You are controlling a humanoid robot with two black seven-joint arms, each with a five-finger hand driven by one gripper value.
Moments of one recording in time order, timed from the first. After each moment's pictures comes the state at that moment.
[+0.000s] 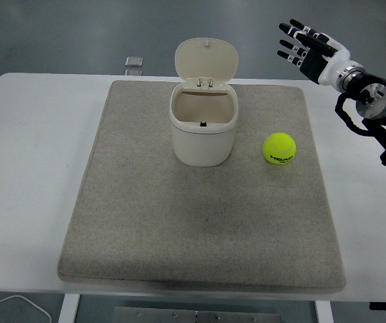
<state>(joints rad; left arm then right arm) 0.06 0.00 -0.04 -0.16 0.00 0.15 -0.14 1.13 -0.22 0.43 0.55 0.17 0.07 0.00</state>
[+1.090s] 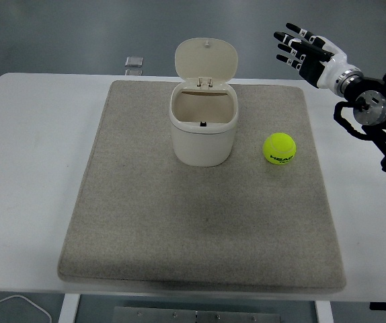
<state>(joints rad) 0.05 0.00 -0.04 -0.16 0.00 0.15 -0.13 1.13 -0.22 0.41 0.56 0.06 0.08 0.04</state>
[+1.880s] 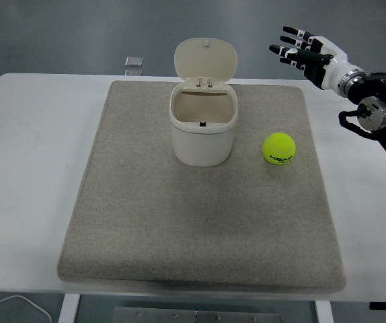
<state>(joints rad) 0.05 0.00 -0.04 -0.16 0.00 0.15 -0.13 1.12 -0.25 0.39 0.57 -0.20 0.12 0.08</state>
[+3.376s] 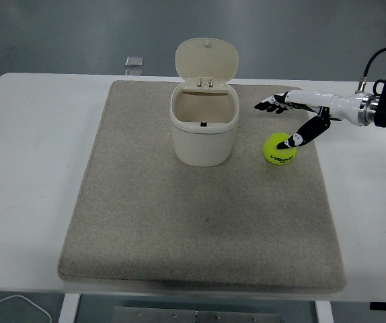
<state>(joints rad) 0.05 0.00 -0.04 -0.16 0.00 0.15 -0.13 1.14 -0.52 0.18 0.89 -1.20 0.35 0.40</state>
